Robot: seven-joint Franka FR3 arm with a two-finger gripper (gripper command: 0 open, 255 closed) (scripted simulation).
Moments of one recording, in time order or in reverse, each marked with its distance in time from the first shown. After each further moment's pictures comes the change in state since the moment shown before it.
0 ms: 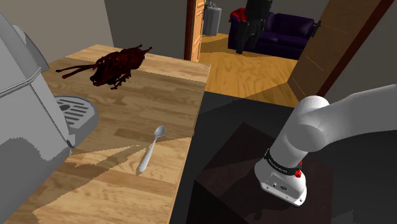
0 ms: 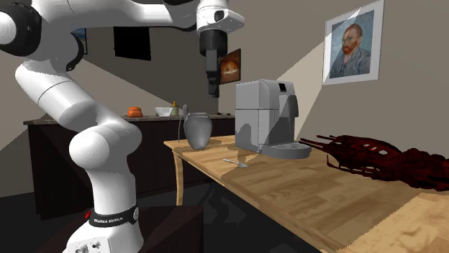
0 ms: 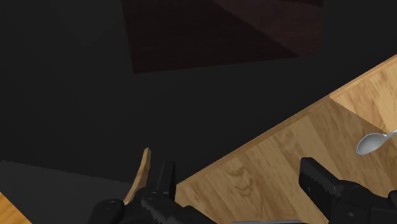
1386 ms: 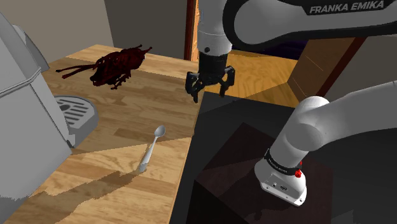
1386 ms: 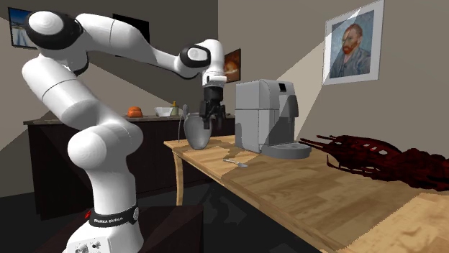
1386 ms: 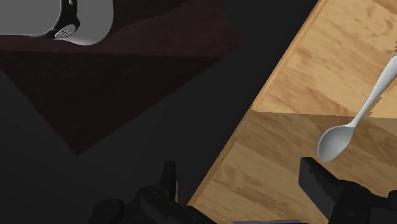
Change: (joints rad) arm -0.047 0.053 0.575 -0.181 0.297 0.231 0.848
